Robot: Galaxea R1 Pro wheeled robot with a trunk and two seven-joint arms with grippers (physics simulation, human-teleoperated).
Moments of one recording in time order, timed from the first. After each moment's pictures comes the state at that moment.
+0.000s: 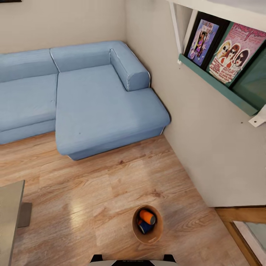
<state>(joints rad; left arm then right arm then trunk) -0.15 0.08 0.03 -0.18 0.04 -0.75 -0.15 0.01 -0.09 -0.63 -0.48 0.58 -0.37 0.45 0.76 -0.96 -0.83</state>
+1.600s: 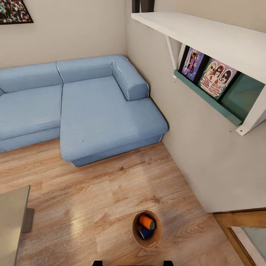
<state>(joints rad) -0.06 0.08 0.03 -0.02 0.04 -0.74 -0.12 0.01 -0.10 -0.63 -0.35 0.57 -0.37 0.25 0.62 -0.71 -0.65</state>
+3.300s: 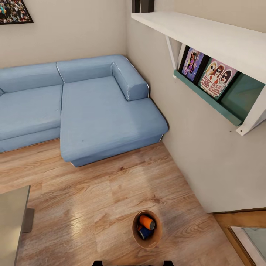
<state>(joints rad) -0.06 0.07 0.03 -0.02 0.04 -0.74 -0.12 0.01 -0.09 -0.62 -0.15 0.58 -0.36 0.25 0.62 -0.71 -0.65</state>
